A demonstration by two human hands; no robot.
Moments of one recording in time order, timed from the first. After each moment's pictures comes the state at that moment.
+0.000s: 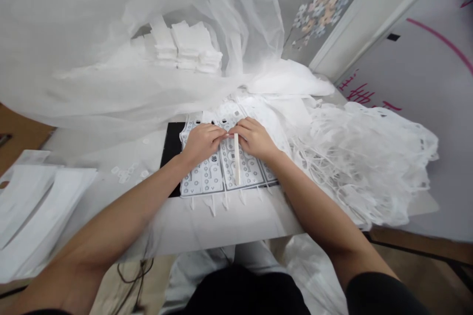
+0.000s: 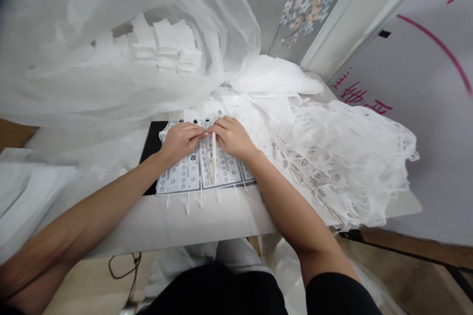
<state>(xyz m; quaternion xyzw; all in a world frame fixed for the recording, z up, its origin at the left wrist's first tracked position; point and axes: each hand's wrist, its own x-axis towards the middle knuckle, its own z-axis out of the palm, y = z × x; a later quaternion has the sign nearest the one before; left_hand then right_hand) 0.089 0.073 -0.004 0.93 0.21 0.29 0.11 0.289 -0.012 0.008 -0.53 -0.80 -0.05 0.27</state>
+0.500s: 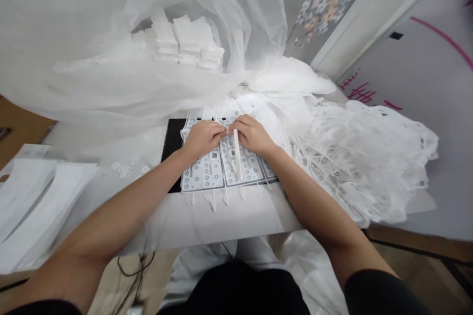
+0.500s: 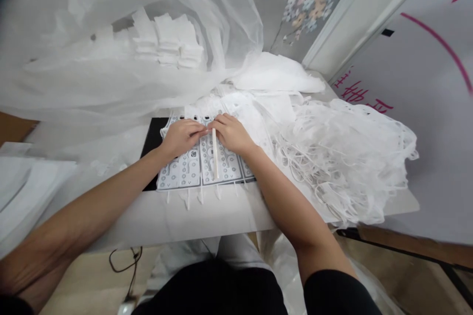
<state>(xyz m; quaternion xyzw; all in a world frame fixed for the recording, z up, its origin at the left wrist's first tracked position) 0.090 0.078 -0.005 0.93 0.20 0.29 0.12 0.290 -0.003 -0.001 -0.51 -0.81 -0.01 0.28</state>
